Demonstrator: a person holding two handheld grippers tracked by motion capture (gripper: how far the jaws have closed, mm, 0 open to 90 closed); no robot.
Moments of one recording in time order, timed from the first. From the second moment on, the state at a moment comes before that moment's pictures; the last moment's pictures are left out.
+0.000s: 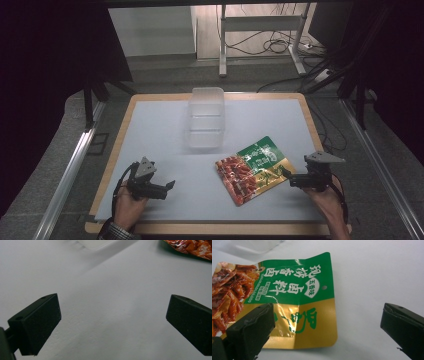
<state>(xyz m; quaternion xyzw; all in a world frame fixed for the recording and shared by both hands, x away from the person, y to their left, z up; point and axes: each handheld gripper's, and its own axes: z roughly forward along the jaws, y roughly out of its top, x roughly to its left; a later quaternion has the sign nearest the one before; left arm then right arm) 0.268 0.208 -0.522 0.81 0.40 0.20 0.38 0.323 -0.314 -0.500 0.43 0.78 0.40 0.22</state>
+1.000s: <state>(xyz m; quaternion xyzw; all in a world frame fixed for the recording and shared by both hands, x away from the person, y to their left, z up) 0.268 0.204 -0.523 0.82 0.39 0.20 0.37 0.372 -0.291 -0.513 0.44 0.81 0.36 0.15</state>
